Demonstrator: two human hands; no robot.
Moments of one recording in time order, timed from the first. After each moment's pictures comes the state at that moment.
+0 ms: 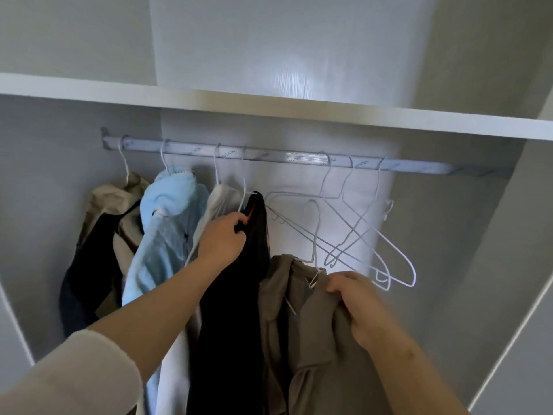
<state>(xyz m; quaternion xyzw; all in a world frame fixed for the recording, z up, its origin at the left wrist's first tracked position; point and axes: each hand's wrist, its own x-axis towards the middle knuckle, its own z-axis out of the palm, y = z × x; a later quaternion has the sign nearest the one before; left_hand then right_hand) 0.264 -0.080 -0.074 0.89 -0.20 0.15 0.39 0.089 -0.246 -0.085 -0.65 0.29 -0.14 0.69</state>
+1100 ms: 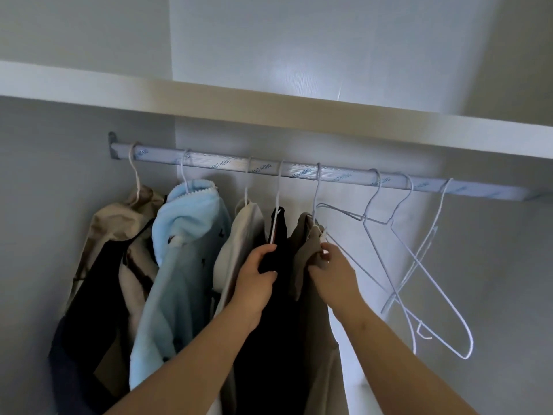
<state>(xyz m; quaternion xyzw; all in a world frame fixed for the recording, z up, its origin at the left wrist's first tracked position) 0.311 -0.087 -0.109 0.65 -0.13 -0.07 0.74 0.256 -0.210 -0.075 -0.86 0.17 -0.25 0.42</state>
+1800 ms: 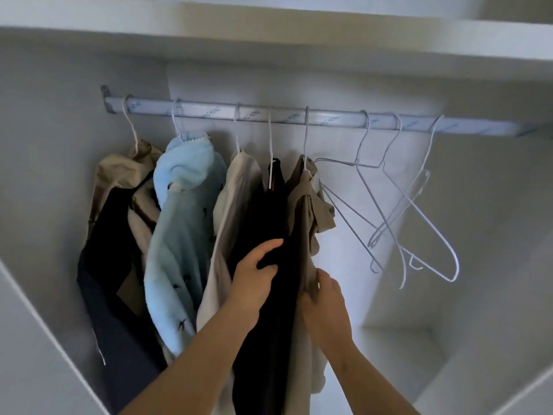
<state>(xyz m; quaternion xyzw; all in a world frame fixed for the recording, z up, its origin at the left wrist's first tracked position) 0.217 -0.070 -0.136 0.69 -0.10 -0.10 0.71 0.163 -0.184 -0.178 -0.88 0.20 -0.17 0.40</state>
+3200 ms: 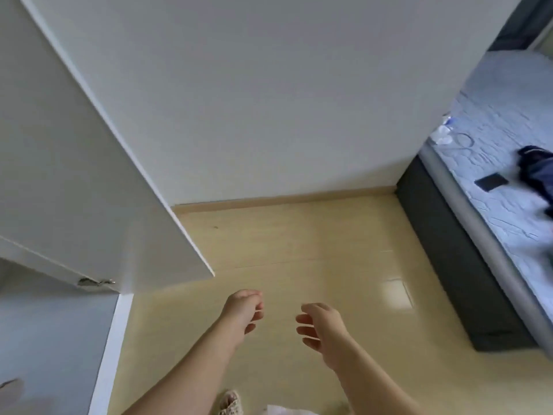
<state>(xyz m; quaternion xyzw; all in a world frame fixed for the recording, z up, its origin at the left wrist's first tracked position) -0.375 -0.022 -0.337 0.67 -0.39 -0.63 0.08 -0.501 0.065 -0.350 -0.01 0.72 -0.38 0.57</state>
